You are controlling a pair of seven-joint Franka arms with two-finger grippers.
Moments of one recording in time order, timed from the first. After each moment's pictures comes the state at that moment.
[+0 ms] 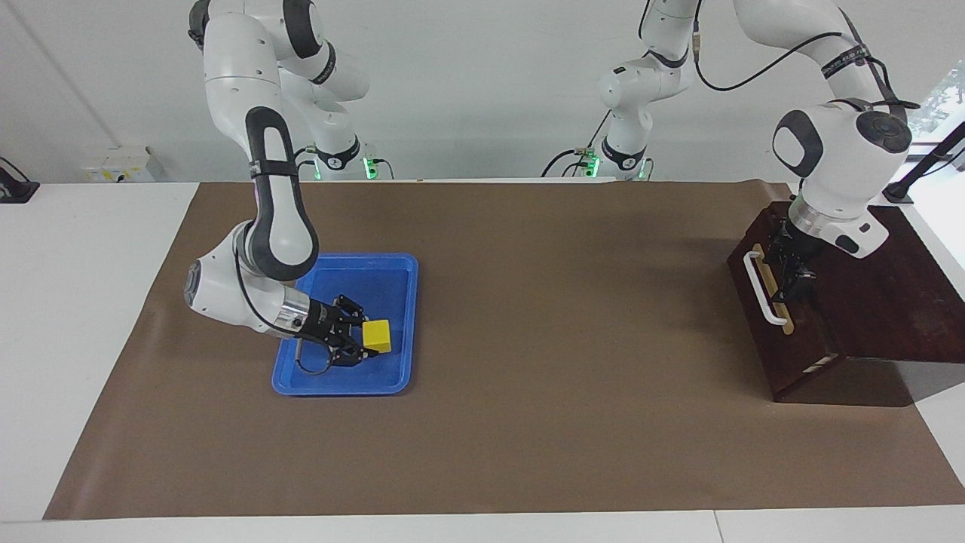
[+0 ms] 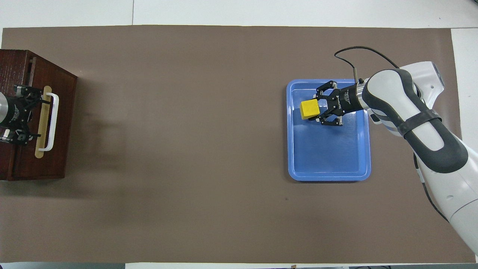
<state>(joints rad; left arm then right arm) 0.30 0.06 -0.18 -1.97 0.08 2.11 -1.18 -0.04 0.49 0.07 -1.81 0.80 2.06 1.06</state>
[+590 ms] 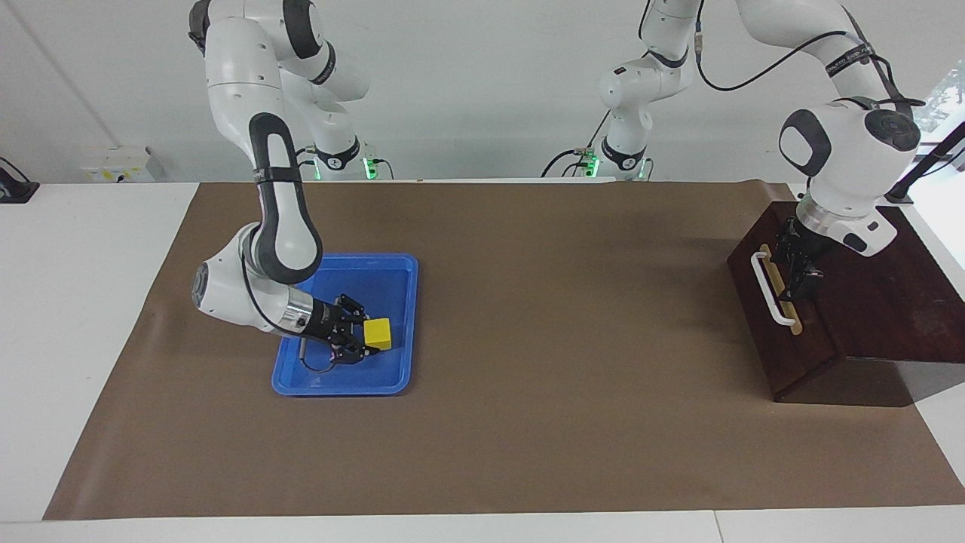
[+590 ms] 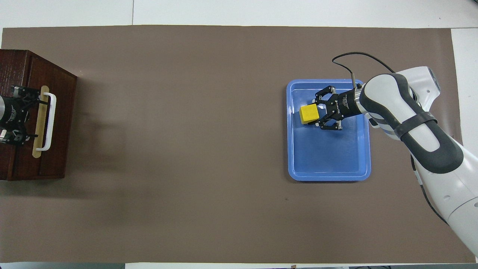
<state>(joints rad) 0.31 0.06 -0.19 -1.97 0.08 2.11 -1.18 -0.04 0.49 0.07 -1.85 0.80 2.08 1.03</state>
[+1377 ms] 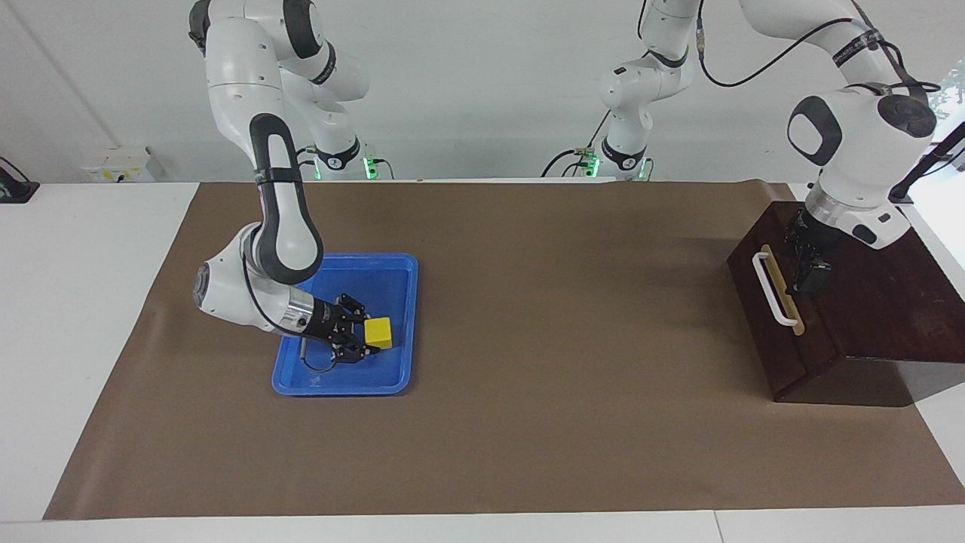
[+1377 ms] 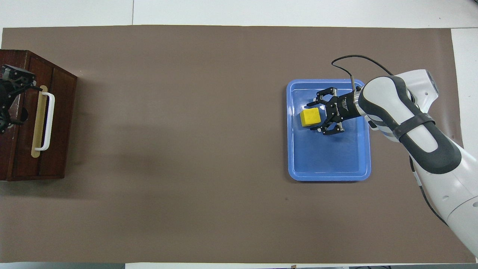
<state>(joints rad) 0.23 0.04 -0.21 -1.76 0.08 1.88 -0.99 -0.04 0.49 0.07 -1.85 0.80 2.08 1.03</state>
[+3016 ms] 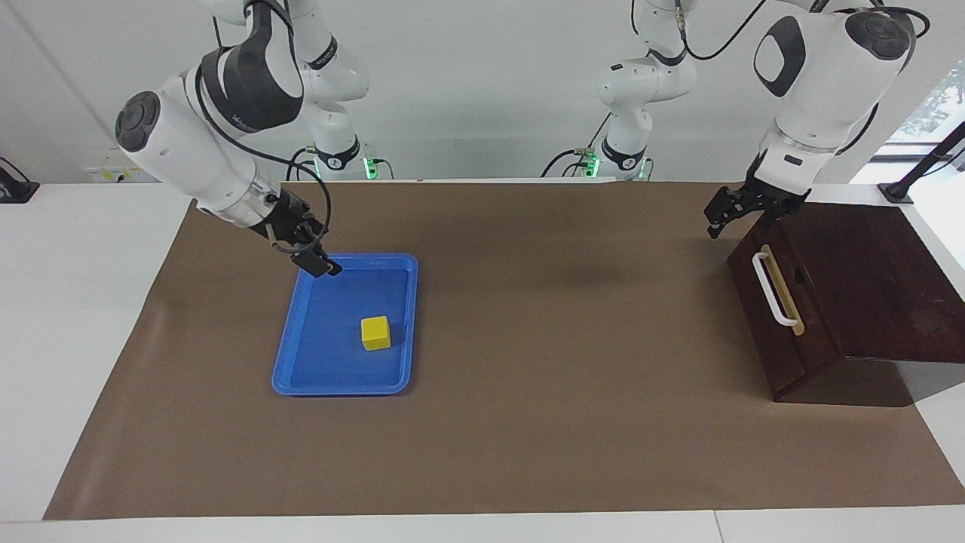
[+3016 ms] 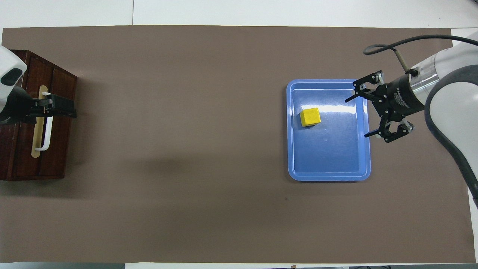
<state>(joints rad) 0.14 -0.04 -0.22 -1.75 -0.01 1.73 -0.14 -0.02 0.11 0.07 -1.66 0.32 1.62 1.06</state>
